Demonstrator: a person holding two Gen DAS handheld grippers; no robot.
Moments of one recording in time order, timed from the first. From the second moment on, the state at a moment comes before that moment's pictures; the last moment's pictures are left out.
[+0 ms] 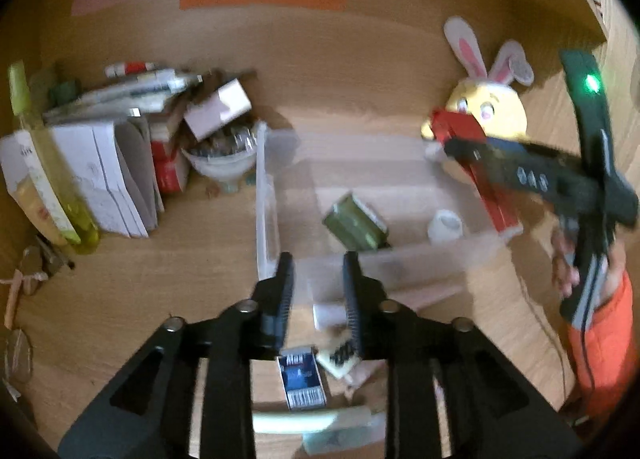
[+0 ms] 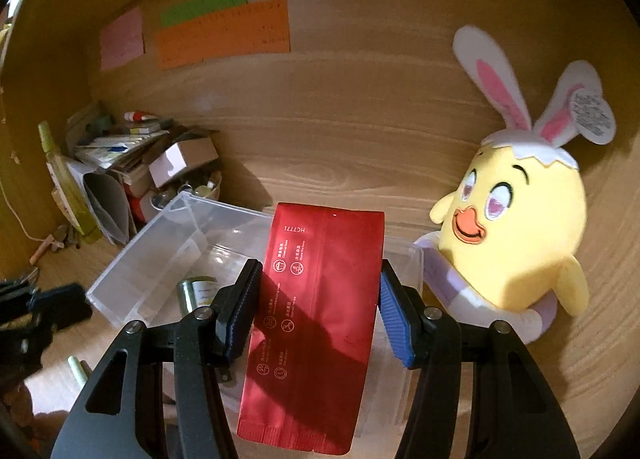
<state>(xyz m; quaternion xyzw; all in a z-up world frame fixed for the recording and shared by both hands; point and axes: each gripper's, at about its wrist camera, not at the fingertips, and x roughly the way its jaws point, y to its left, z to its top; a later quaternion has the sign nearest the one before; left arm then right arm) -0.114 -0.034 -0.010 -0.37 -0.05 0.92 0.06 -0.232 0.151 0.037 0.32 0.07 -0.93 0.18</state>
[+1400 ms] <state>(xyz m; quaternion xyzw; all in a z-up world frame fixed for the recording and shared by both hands) -0.131 -0.023 -0.057 -0.44 -0.04 0.89 0.14 -0.269 0.145 0.005 0.42 0.09 -0.88 0.21</state>
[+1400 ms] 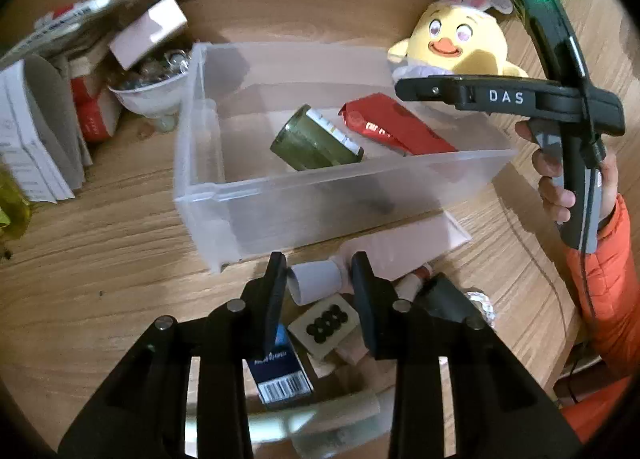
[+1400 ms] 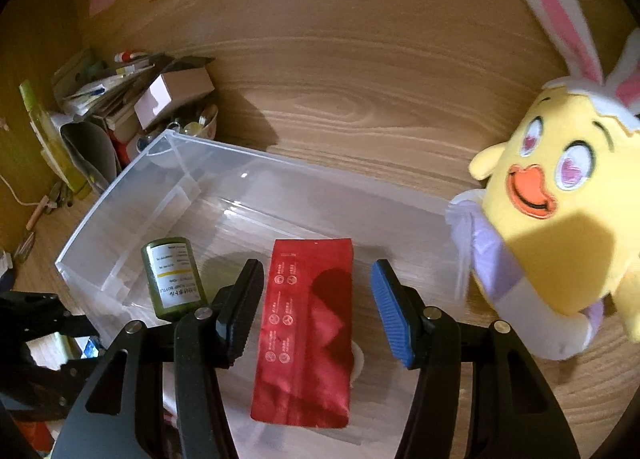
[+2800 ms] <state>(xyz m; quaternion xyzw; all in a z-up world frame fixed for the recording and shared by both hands) -0.049 -0.067 -0.054 -0.43 -0.05 0.90 0.08 -0.137 0.089 -0.028 0.41 0.18 -0.82 0.36</state>
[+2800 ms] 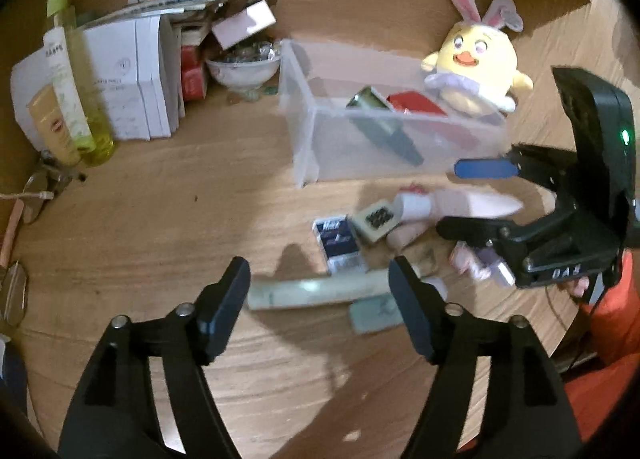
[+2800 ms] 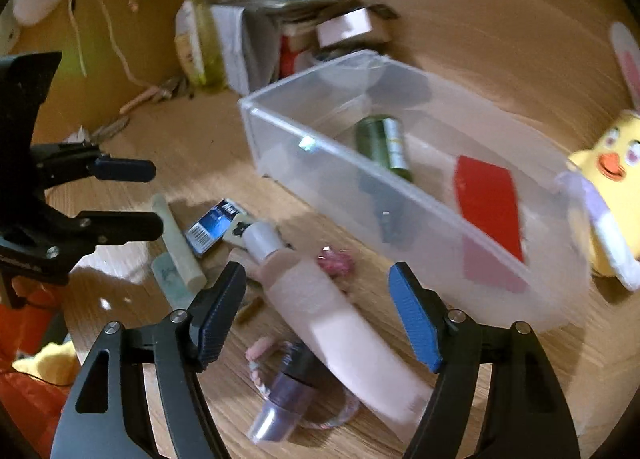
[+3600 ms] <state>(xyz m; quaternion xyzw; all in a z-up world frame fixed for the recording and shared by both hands) -0.079 -0.059 -0.059 -0.45 -0.01 0.88 0.12 -0.151 0.093 -0.029 0.43 0.15 -0.83 0.33</state>
